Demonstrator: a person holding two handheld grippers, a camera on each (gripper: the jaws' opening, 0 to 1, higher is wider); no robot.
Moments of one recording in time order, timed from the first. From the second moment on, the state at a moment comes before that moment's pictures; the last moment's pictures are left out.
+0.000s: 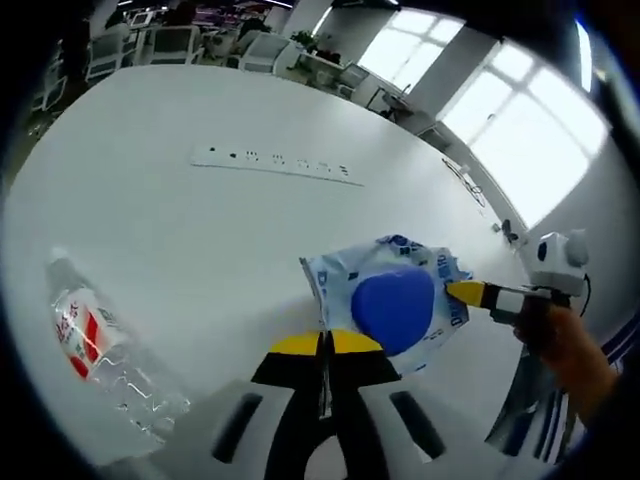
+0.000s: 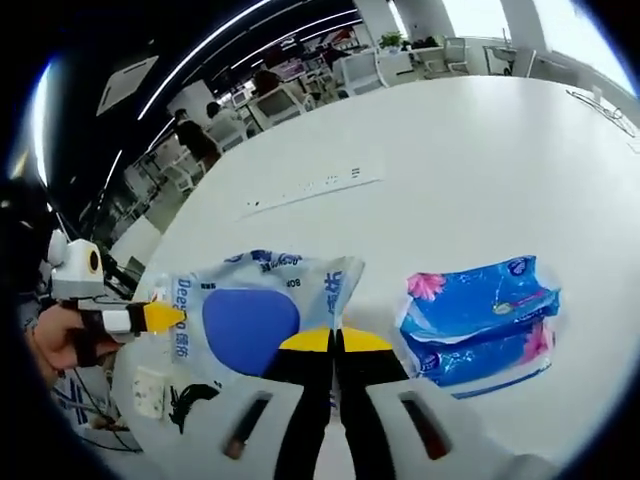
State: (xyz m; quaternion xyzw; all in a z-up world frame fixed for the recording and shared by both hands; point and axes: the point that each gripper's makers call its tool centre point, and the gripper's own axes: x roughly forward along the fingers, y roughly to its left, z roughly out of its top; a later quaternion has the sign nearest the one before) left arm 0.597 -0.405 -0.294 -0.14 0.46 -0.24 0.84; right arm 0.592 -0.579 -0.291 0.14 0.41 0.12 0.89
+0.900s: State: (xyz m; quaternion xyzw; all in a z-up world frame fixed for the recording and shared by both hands) left arm 0.594 -0.404 -0.329 -0.15 0.49 -0.22 0.83; right arm 0.592 -0.579 -0.318 0.11 0.43 0.11 0.89
